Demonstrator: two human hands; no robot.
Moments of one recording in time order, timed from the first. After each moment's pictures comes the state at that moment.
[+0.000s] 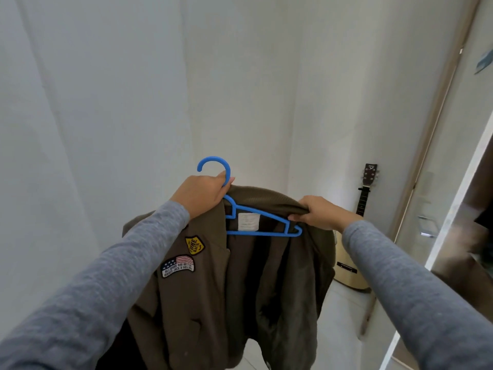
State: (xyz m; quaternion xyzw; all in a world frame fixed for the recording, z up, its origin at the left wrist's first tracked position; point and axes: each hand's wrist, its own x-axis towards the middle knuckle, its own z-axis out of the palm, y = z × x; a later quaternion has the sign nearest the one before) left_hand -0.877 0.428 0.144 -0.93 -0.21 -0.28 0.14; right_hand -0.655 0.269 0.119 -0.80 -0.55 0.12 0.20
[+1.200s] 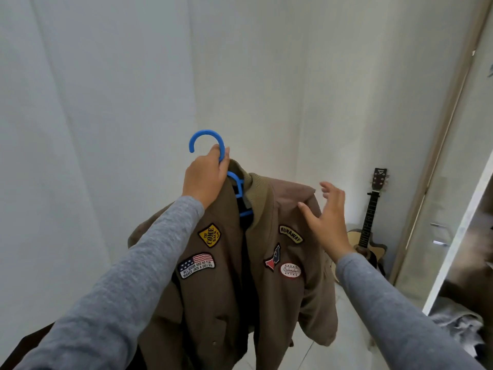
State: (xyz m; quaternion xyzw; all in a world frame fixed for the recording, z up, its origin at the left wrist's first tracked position) left_hand -0.860 0.428 0.166 -0.82 -0.26 -0.51 -0.04; right_hand -0.659 0.280 0.070 -0.69 -0.42 -0.12 0.57
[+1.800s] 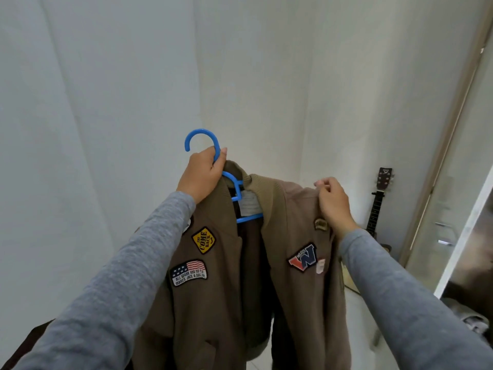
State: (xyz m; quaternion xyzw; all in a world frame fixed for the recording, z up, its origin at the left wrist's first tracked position) left_hand -0.875 0.433 0.170 -0.82 -0.24 -0.48 -0.18; right_hand -0.654 0.292 0.111 -0.75 -0.32 0.00 0.58
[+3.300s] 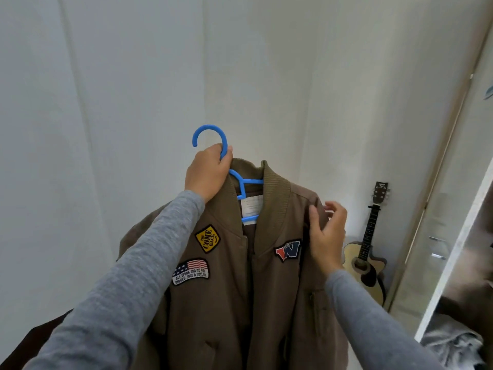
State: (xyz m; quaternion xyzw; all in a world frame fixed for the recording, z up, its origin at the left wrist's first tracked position) left_hand -0.883 0.413 0.192 -0.80 -0.28 -0.51 -0.15; right_hand -0.692 0.276 0.063 -0.66 -0.36 -0.14 0.65
